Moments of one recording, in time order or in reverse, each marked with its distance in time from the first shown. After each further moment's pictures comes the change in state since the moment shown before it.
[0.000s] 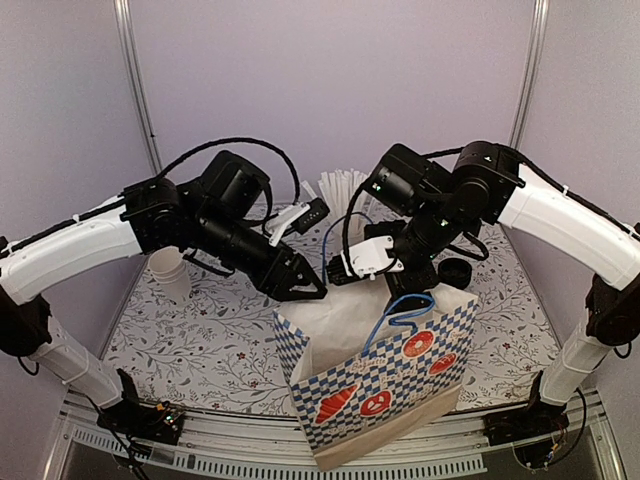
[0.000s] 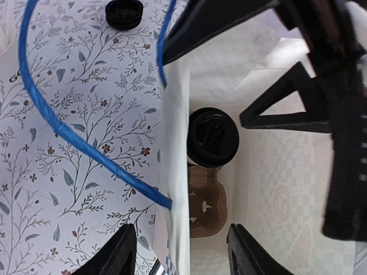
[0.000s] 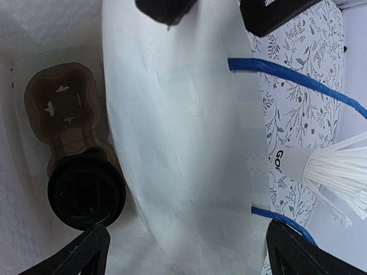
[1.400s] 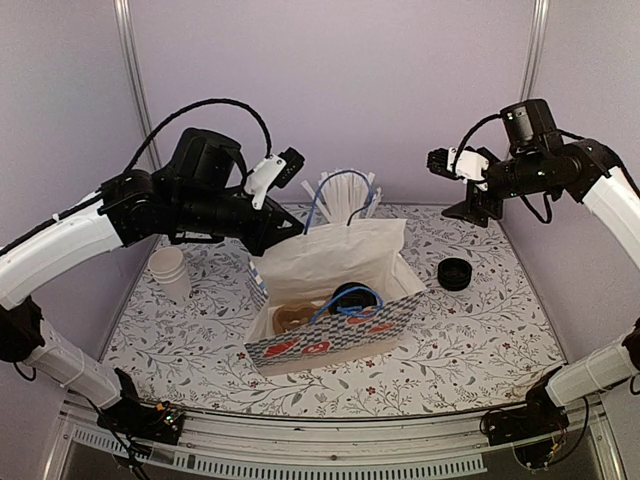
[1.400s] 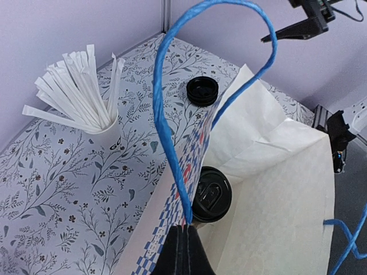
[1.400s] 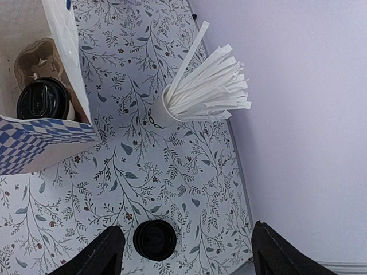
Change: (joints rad) left arm 0.061 -0.051 0.010 0.139 -0.338 0.156; right arm -0.574 -0.342 -0.242 0.384 -0.215 -0.149
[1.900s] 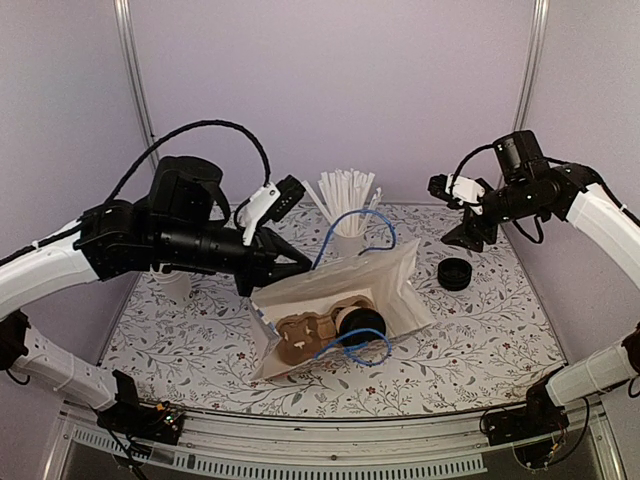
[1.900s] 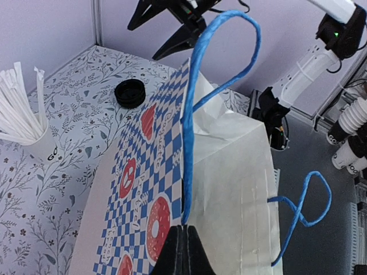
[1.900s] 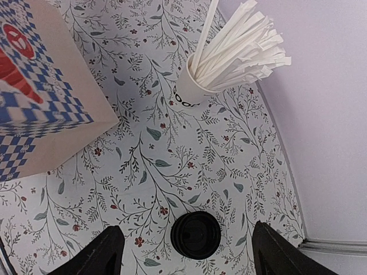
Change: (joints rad) left arm -0.135 -0.138 -0.167 0.104 0.124 -0.020; right arm -0.100 -0.013 -0.231 0.093 -0.085 0.111
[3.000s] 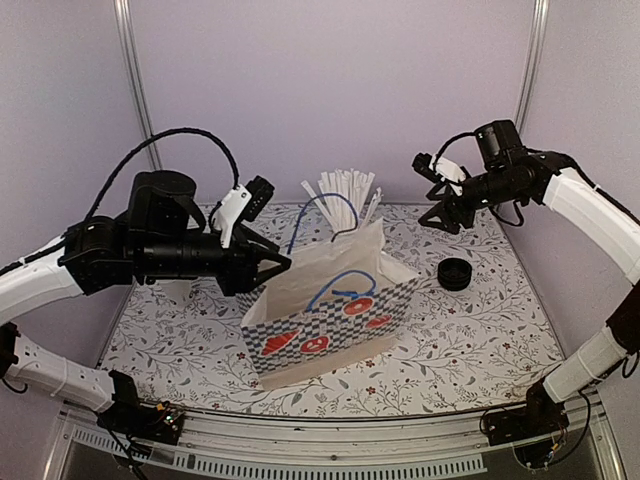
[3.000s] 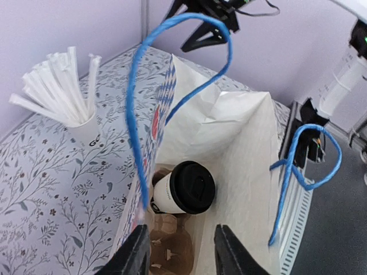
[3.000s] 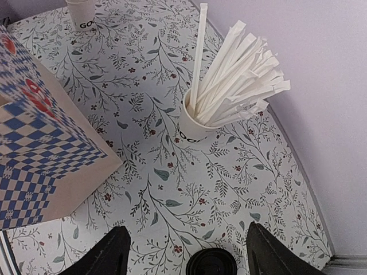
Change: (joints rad) left arm 0.006 -0.122 -0.138 0.043 -0.142 -0.023; right arm 0.000 0.143 0.109 0.058 -0.116 0.151
